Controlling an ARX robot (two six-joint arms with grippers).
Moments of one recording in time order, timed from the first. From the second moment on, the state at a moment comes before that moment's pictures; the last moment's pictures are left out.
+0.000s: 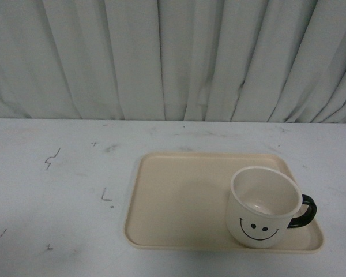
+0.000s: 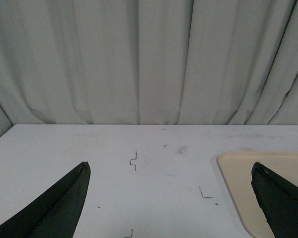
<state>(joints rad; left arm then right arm) 0.00 0.01 0.01 0.00 0.00 0.00 0.00 0.84 0.08 0.77 0.00 -0.01</state>
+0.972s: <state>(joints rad) 0.00 0.01 0.01 0.00 0.00 0.00 0.00 0.29 0.01 0.29 0.00 -0.01</state>
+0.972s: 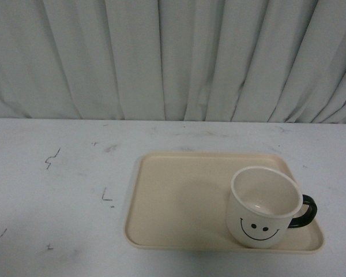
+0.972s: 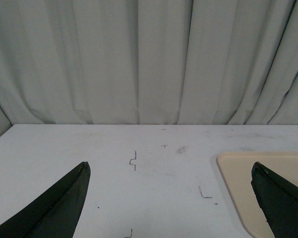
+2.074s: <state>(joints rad) 0.00 0.01 0.01 0.00 0.00 0.00 0.00 0.00 0.01 0.00 0.00 -0.01</state>
